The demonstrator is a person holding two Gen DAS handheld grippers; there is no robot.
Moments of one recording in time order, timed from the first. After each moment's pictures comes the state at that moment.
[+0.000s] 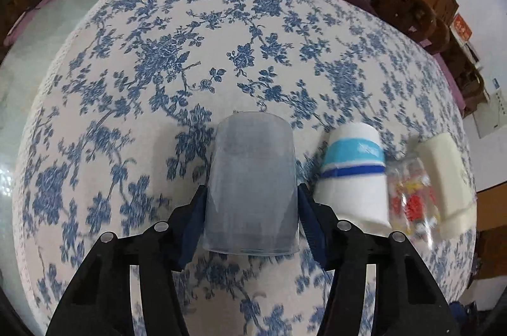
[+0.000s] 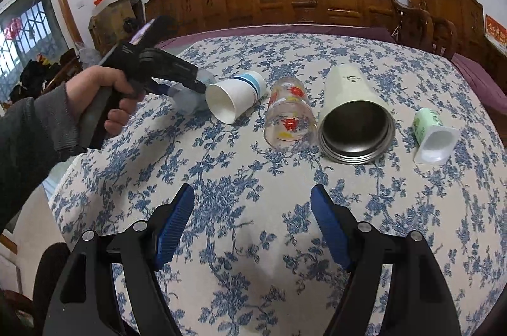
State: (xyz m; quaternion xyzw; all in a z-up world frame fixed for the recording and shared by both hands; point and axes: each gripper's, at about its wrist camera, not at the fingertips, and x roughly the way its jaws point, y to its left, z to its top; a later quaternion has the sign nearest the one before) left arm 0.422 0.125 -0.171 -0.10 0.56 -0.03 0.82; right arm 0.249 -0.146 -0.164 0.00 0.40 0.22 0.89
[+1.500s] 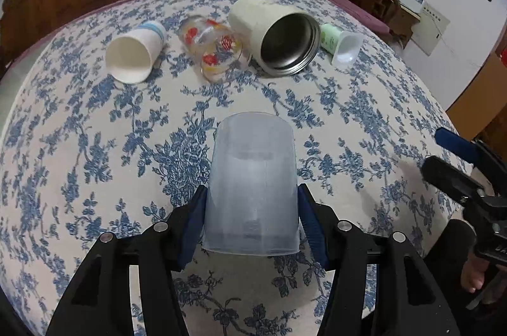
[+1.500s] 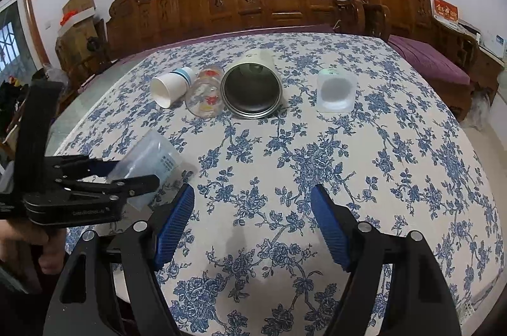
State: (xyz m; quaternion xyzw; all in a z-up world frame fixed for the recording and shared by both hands) left arm 0.212 -0.054 -0.181 0.02 0.49 -0.16 0.86; right arm 0.182 -0.245 -0.178 0.02 0.39 0.12 0.91
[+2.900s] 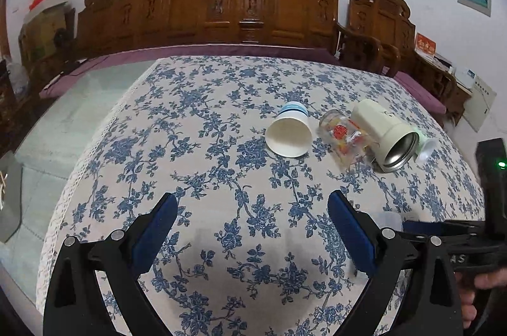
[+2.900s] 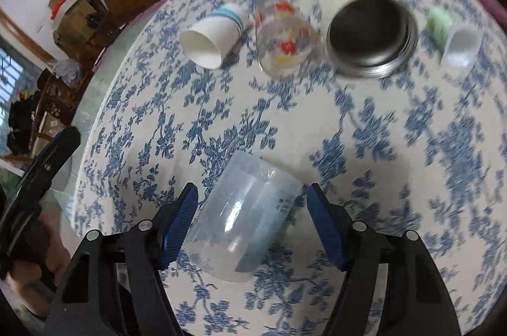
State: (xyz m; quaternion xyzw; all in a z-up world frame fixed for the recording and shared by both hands) left arm 0.215 0.084 -0.117 -0.03 0.36 -0.01 0.93; right arm 0.279 -0.129 -0.213 0.12 0.56 0.18 0.80
